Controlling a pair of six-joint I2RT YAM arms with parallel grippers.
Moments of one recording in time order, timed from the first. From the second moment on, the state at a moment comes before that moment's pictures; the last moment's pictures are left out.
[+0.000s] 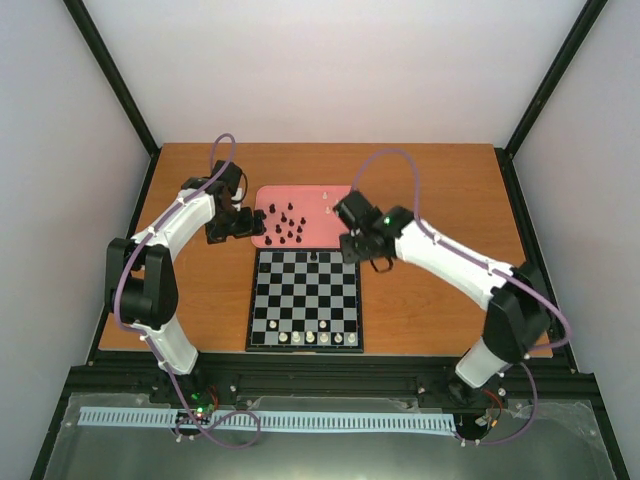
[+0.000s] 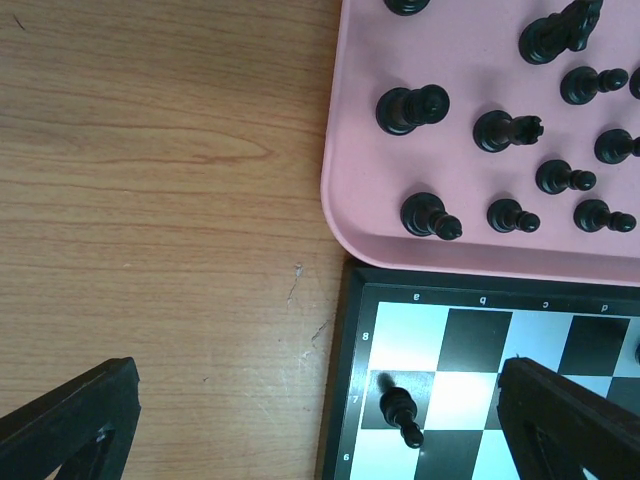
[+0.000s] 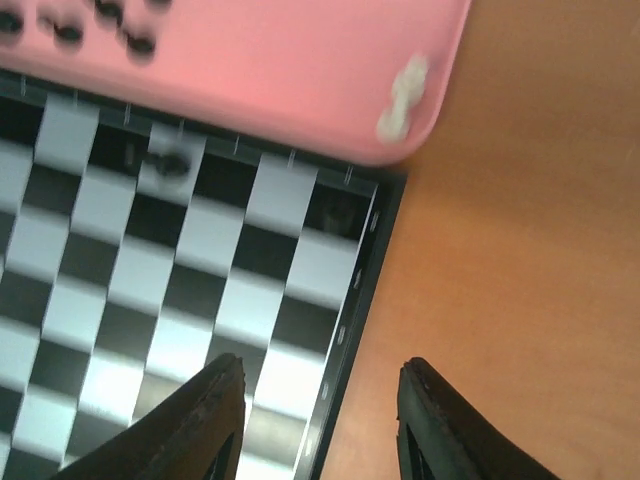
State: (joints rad) left arm -0.21 1.73 1.35 -0.94 0.06 -0.37; right arm 0.81 1.54 1.24 -0.88 0.16 0.50
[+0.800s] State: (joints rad) left arm -0.21 1.76 1.36 -0.94 0.06 -0.37; right arm 0.54 2.15 1.79 -0.93 0.06 0.30
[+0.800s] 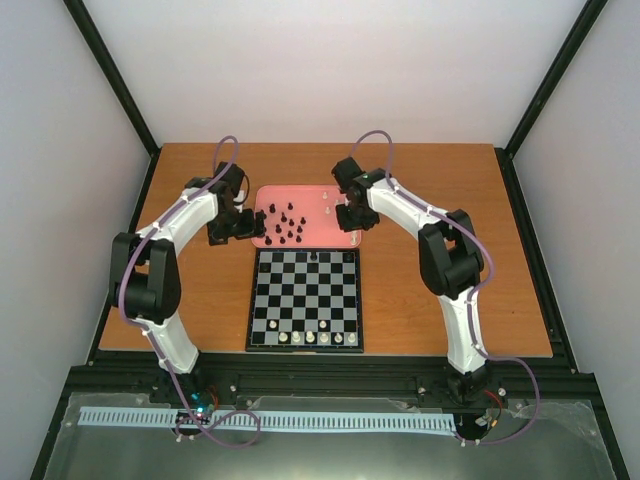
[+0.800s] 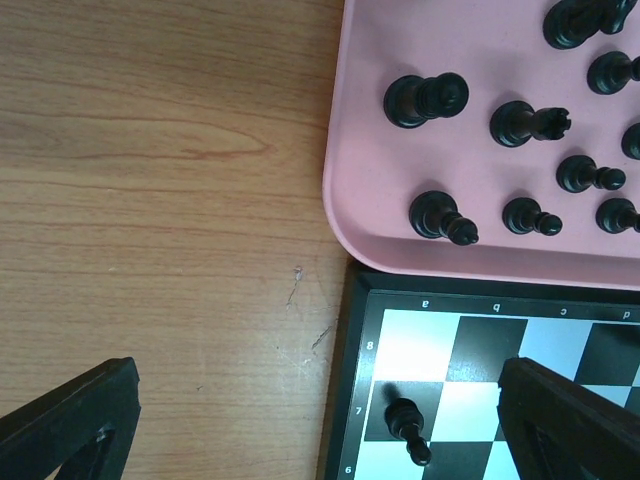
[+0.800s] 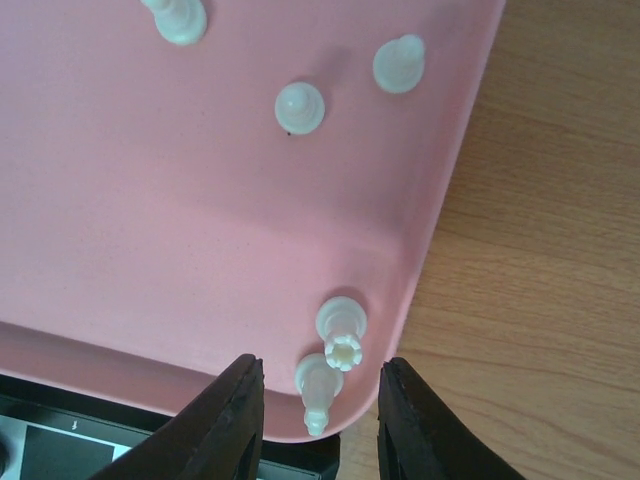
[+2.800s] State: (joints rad) left arm -0.21 1.79 1.37 -0.94 0.06 -0.37; right arm 0.54 2.27 1.96 -1.02 0.04 0.25
